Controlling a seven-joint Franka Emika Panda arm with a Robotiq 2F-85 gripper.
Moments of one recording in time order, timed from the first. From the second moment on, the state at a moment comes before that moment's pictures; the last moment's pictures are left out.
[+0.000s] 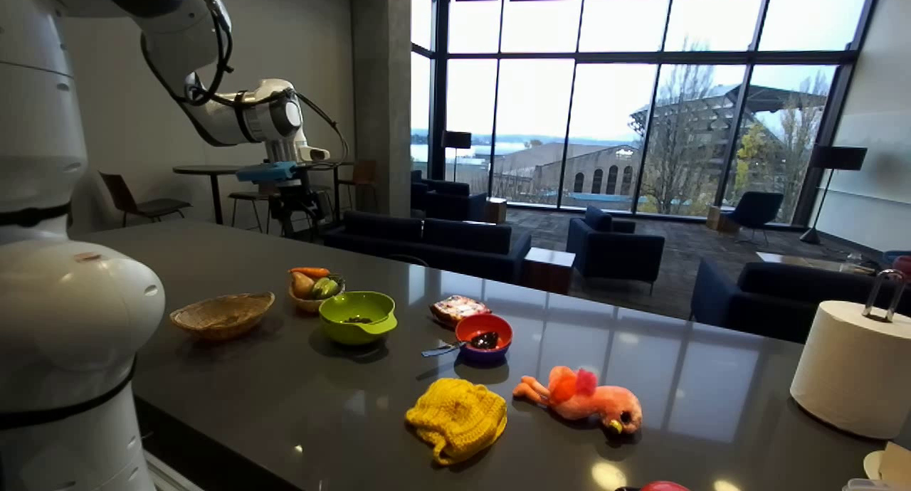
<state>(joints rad) 0.14 0.03 0.28 -2.06 -0.17 2.09 0.39</state>
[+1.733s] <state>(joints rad) 0.28 0.70 0.16 -1.32 -0.11 2.08 0.25</state>
